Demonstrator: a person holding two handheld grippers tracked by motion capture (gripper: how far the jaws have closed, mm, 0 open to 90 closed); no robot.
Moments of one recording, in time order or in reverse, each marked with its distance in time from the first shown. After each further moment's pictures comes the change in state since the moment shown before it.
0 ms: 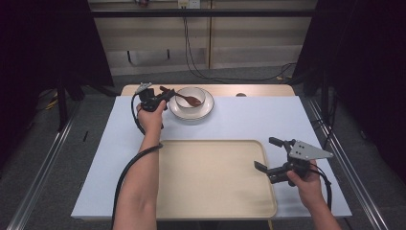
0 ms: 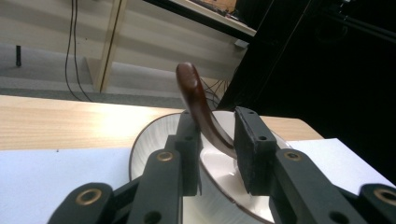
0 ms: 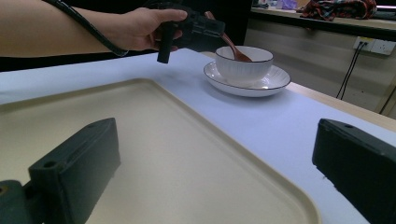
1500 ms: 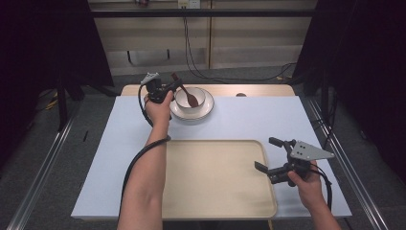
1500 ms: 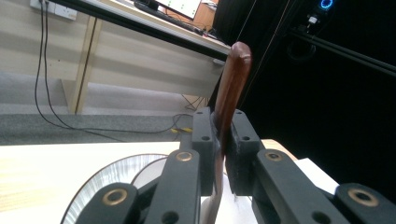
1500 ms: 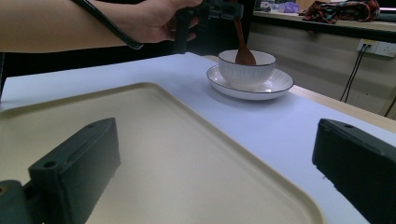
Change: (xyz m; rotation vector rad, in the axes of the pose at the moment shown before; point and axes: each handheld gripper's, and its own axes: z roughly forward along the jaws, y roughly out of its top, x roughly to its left) left arm -0.031 0.026 0.015 -0.062 -0.077 0.017; right arm 0.001 0.000 -0.001 -0.017 0.016 0.011
